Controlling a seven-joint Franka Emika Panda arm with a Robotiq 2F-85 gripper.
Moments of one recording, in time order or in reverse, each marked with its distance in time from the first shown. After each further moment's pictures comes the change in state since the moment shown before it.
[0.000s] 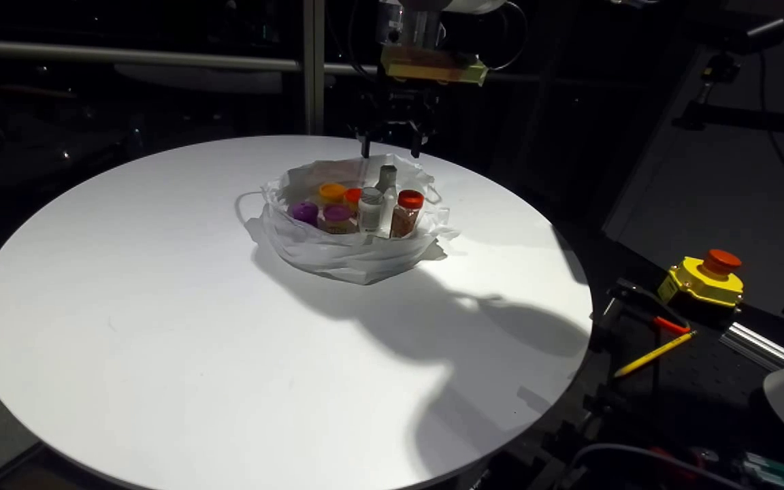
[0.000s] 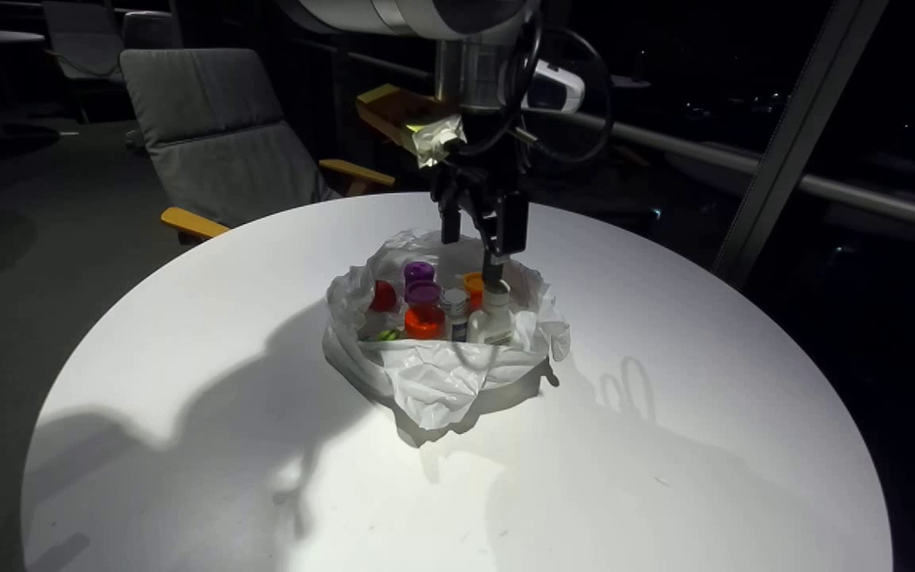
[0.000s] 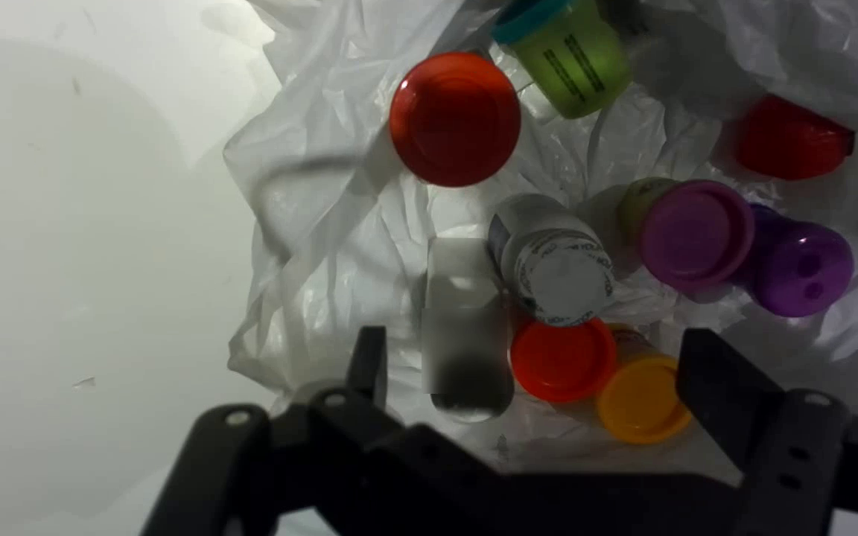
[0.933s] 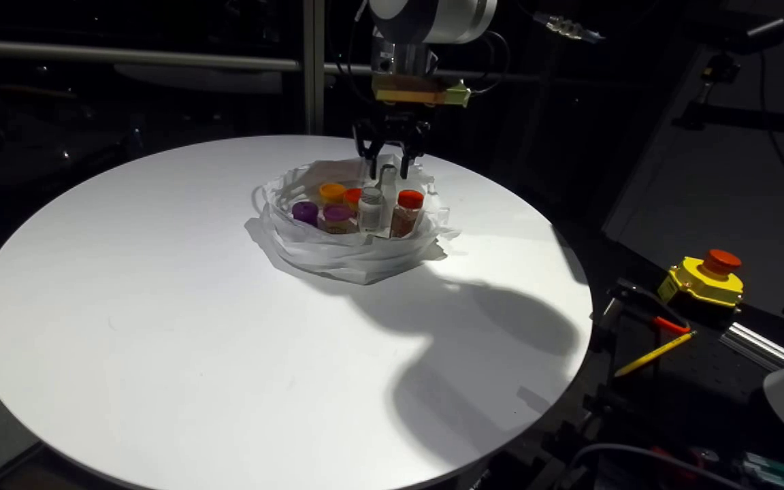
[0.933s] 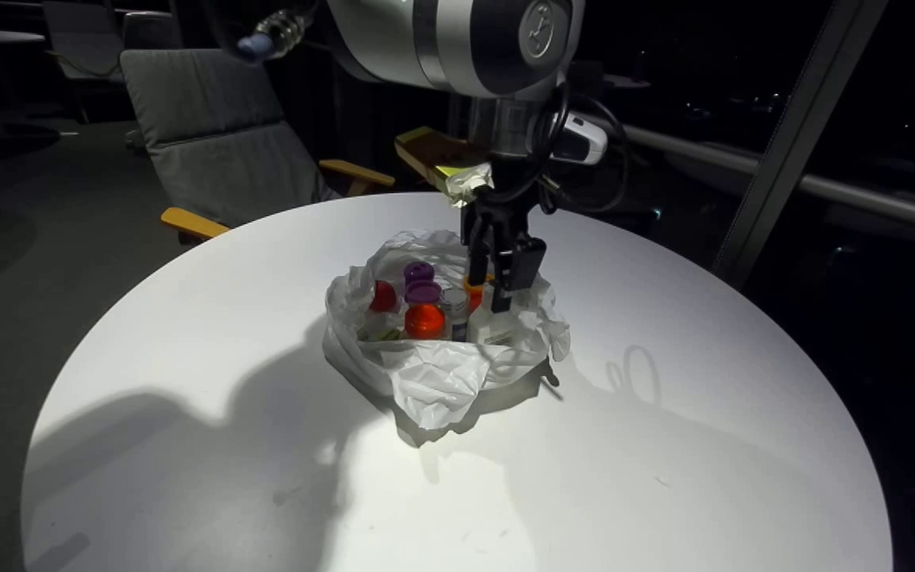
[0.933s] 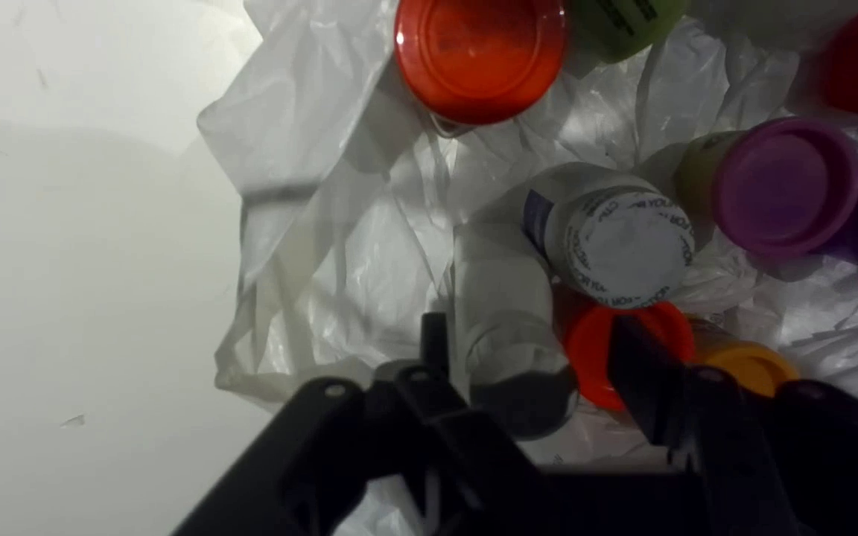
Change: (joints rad) arm -0.025 0.145 -0.016 0.137 0.049 -0.050 0.010
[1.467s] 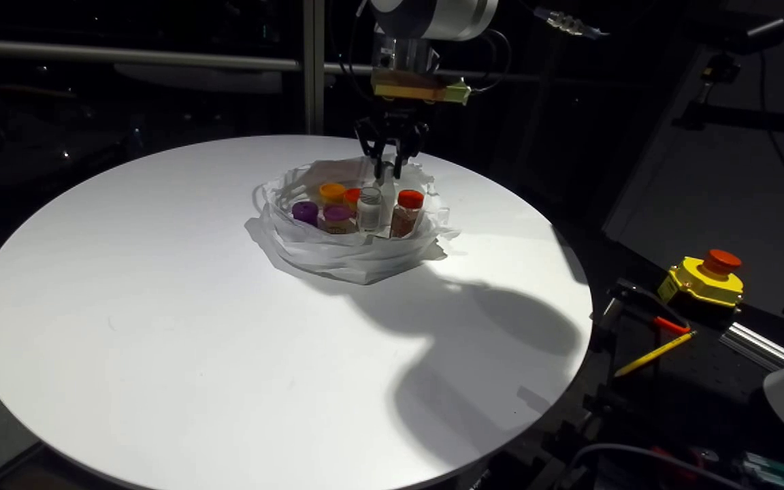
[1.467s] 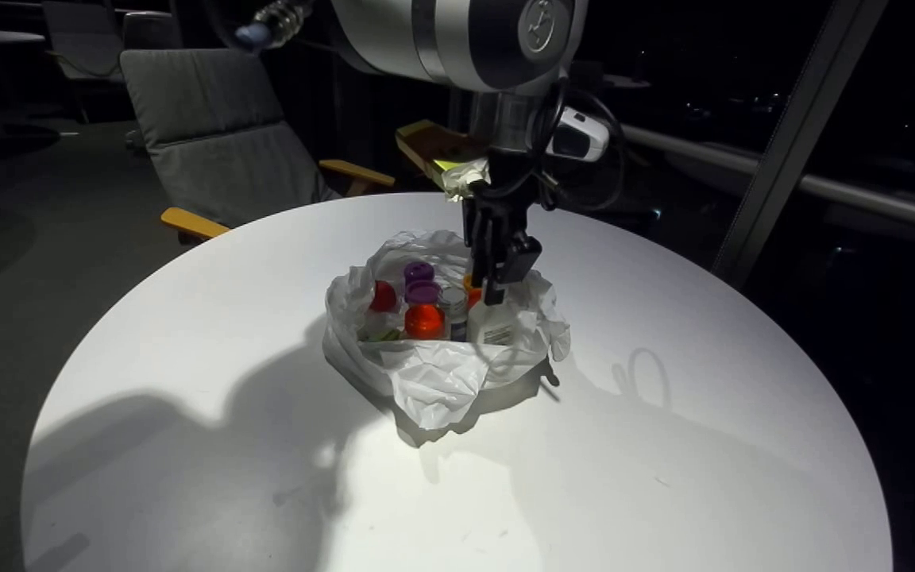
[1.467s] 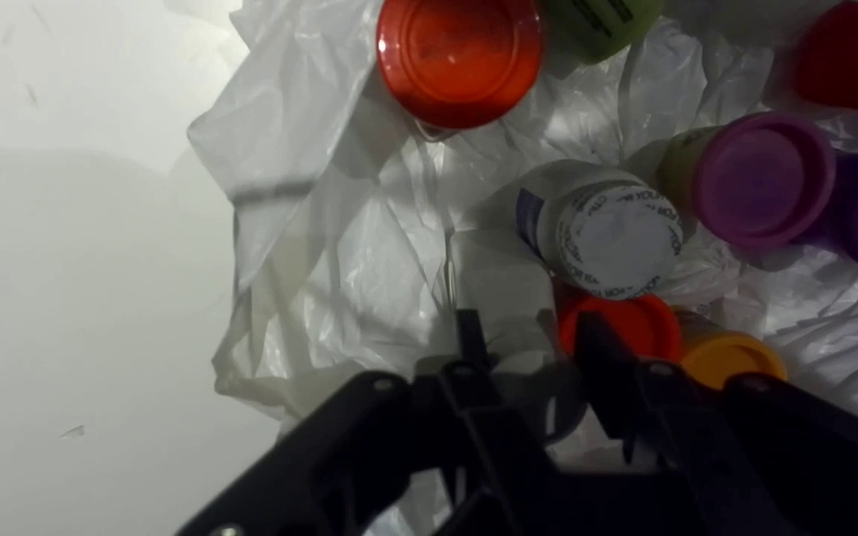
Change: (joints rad) arm 0.001 -0.012 -0.002 -0.006 0.027 0.001 0.007
